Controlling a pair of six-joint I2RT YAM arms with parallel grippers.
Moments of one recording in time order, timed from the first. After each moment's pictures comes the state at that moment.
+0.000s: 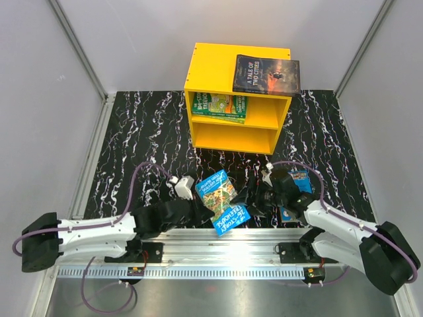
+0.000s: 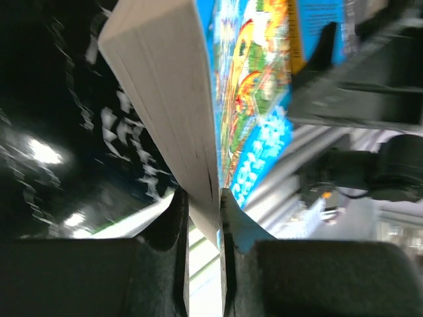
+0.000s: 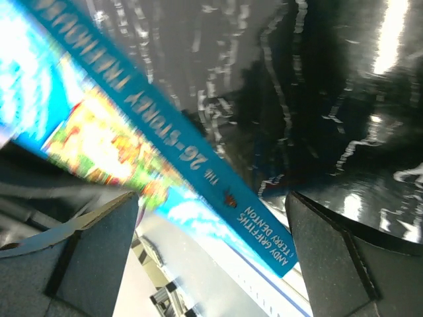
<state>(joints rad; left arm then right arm) -1.23 0.90 0.34 0.00 -0.28 -1.13 0.62 1.03 0.35 -0.03 -0.46 1.07</state>
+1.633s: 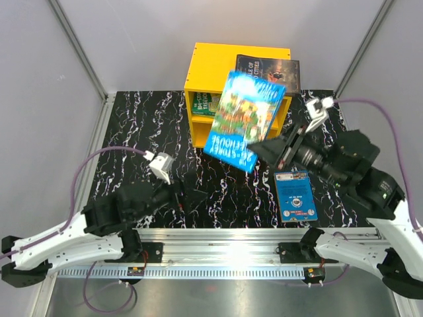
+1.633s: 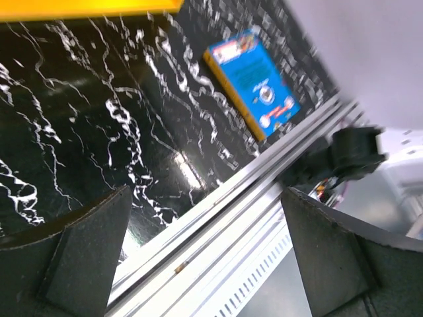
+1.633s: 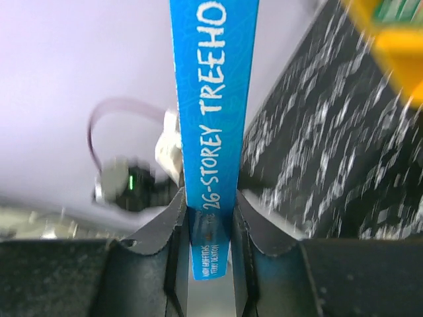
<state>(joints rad) -1.16 0.67 0.78 -0.48 -0.27 -0.66 0.85 0.86 1.37 -0.61 -0.14 0.83</state>
